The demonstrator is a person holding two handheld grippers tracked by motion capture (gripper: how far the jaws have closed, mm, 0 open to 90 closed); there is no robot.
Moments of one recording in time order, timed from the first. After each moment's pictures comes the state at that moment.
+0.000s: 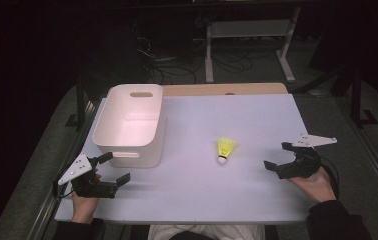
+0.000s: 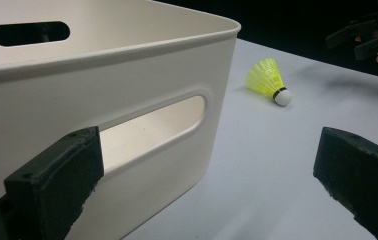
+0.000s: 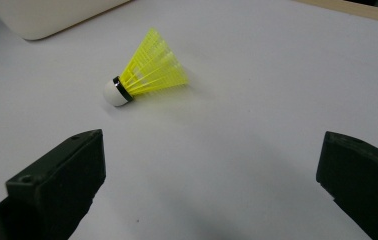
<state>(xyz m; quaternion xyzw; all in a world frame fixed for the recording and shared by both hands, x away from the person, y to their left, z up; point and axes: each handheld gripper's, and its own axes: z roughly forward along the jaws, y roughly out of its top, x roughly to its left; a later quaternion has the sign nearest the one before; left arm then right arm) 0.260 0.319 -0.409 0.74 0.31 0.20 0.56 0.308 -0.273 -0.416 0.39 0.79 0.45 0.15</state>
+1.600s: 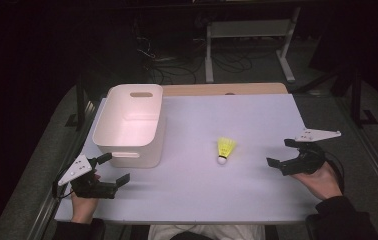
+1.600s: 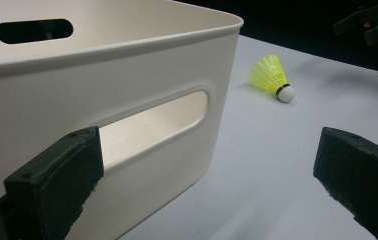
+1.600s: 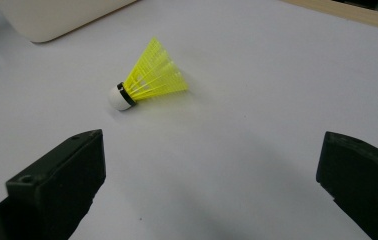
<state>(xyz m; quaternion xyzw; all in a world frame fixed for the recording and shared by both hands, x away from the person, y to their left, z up) 0.258 0.320 -0.409 0.74 0.32 0.21 0.56 0.311 -0.277 -0.397 0.38 0.80 0.44 0.14</state>
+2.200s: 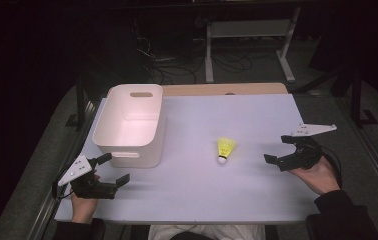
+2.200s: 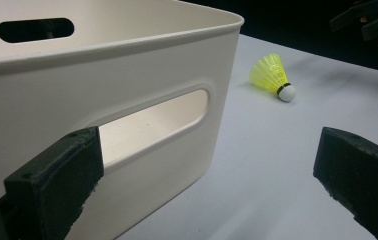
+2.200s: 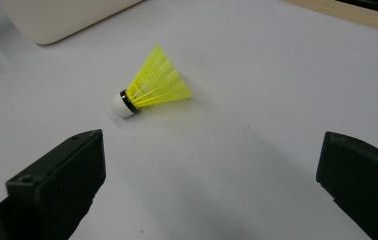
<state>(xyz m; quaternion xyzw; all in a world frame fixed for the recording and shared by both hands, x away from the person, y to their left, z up) 0.258 0.320 -0.410 0.74 0.32 0.21 0.56 0.322 -0.270 -0.389 0.38 0.81 0.44 0.13</state>
